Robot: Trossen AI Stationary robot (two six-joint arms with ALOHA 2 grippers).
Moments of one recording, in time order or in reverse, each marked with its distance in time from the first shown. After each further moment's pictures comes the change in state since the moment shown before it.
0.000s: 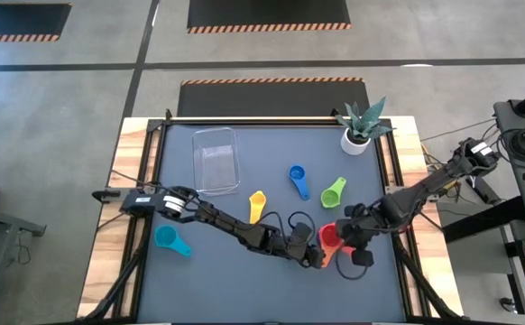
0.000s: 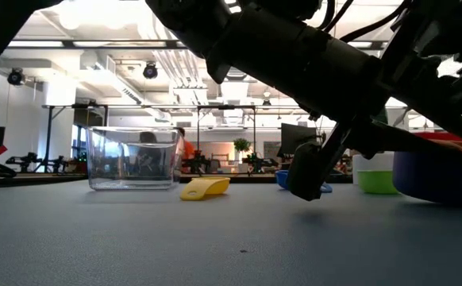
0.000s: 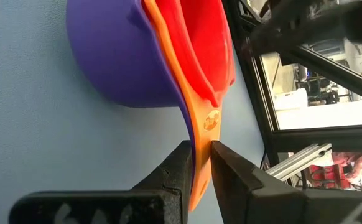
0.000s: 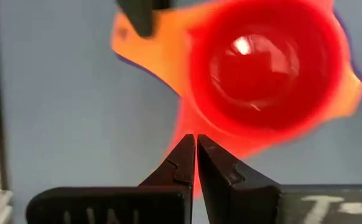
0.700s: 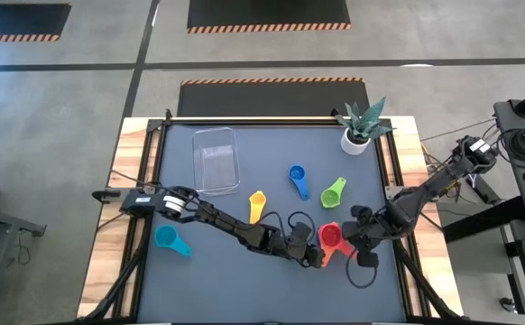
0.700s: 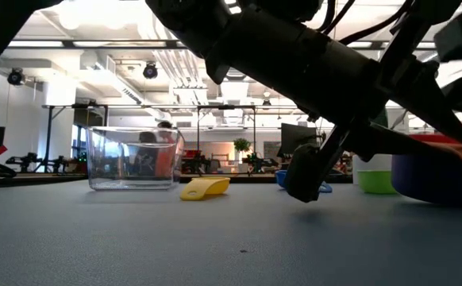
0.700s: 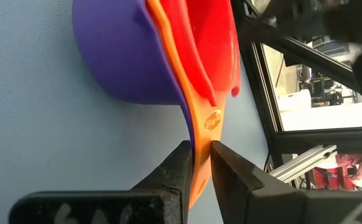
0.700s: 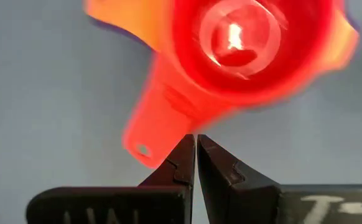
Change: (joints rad) left arm 0.000 0.001 0.000 -0.012 -0.006 -0.004; right arm 0.113 -0.019 -0.039 -0.046 0.125 0.072
